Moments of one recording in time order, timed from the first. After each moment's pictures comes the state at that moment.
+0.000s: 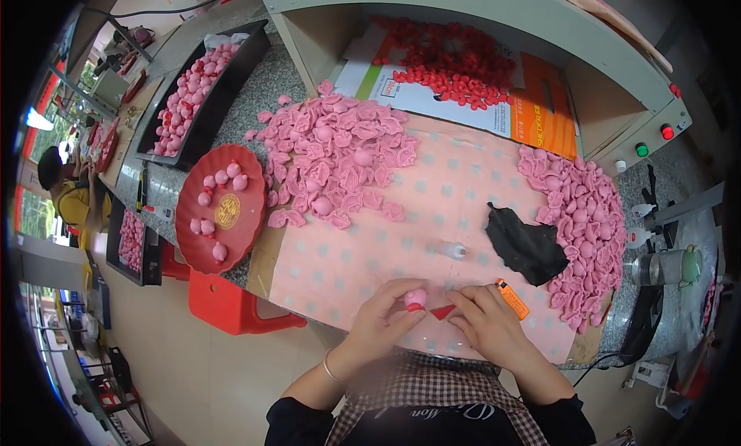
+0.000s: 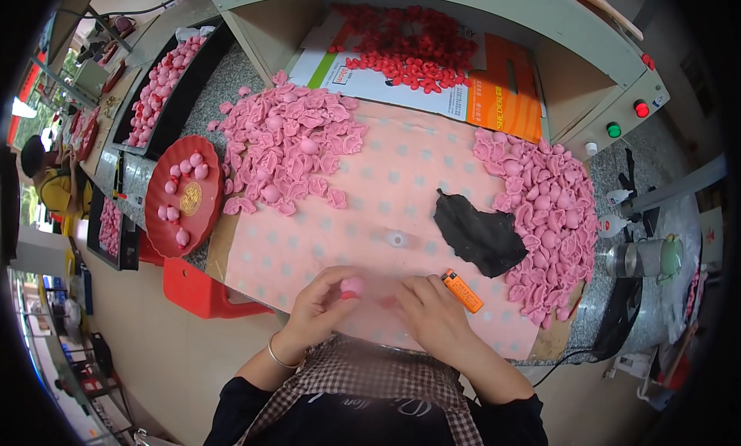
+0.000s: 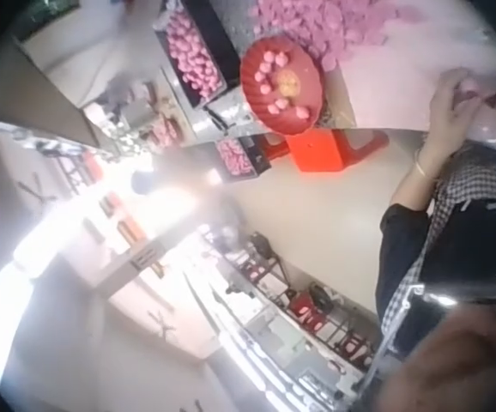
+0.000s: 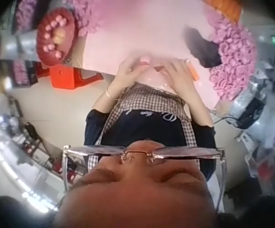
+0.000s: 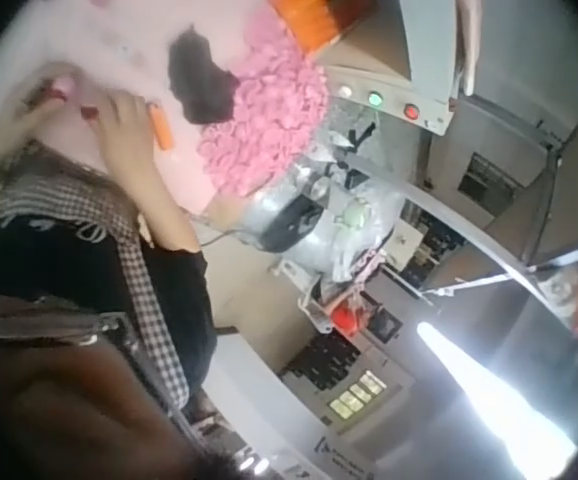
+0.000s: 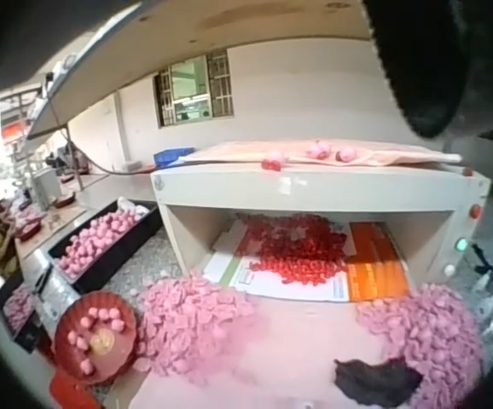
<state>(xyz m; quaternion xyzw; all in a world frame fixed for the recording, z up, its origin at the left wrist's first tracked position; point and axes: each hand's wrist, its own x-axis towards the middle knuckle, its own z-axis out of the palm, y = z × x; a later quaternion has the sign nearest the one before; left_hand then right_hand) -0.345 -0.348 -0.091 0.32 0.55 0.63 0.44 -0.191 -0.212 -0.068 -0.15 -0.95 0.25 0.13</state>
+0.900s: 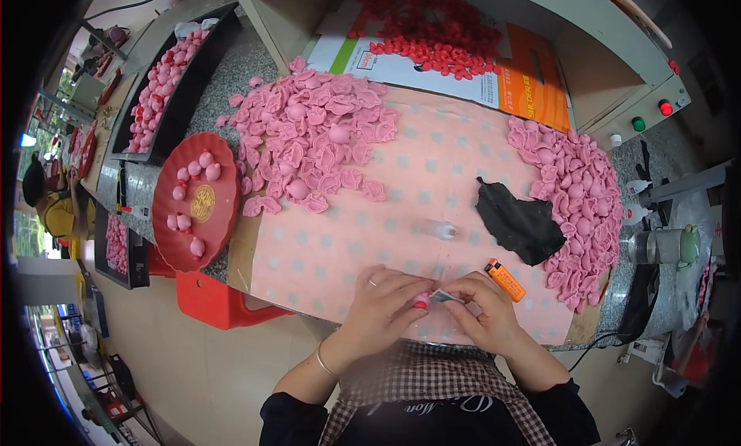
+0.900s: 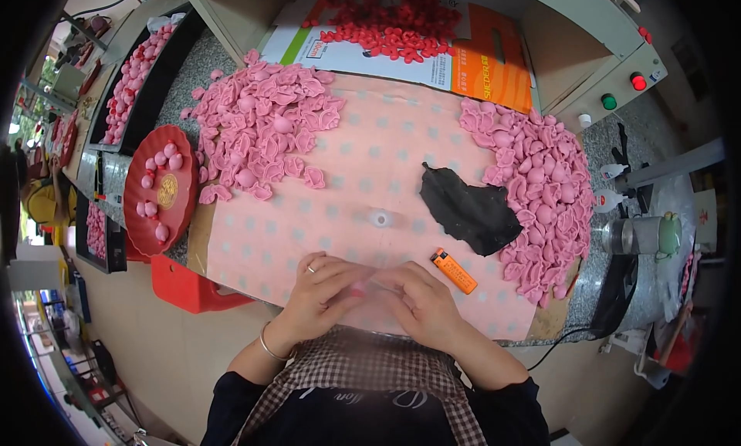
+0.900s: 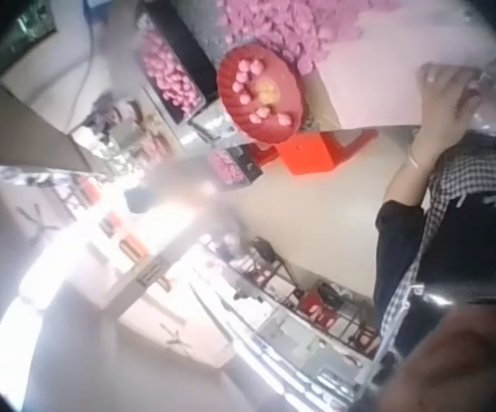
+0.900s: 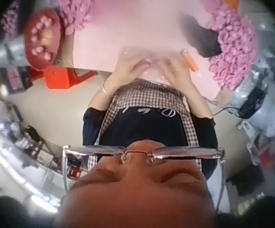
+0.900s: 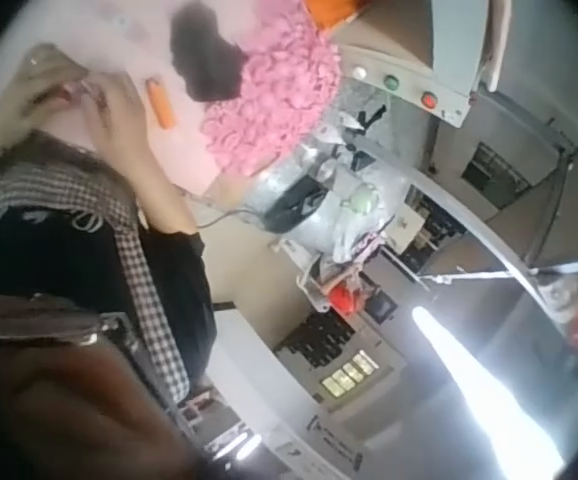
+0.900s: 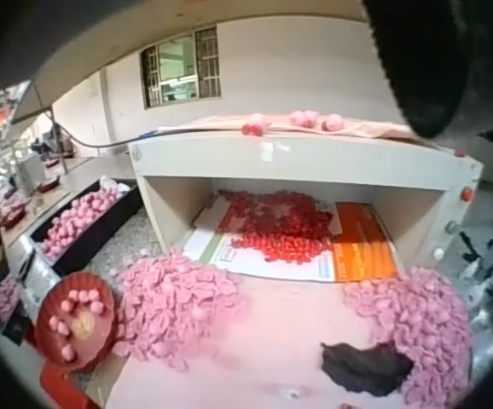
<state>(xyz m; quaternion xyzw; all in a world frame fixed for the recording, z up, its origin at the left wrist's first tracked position) -0.353 -0.324 -0.134 0.60 0.67 0.38 0.23 -0.192 -0.201 -0.111 -0.21 -0.82 0.51 0.17</state>
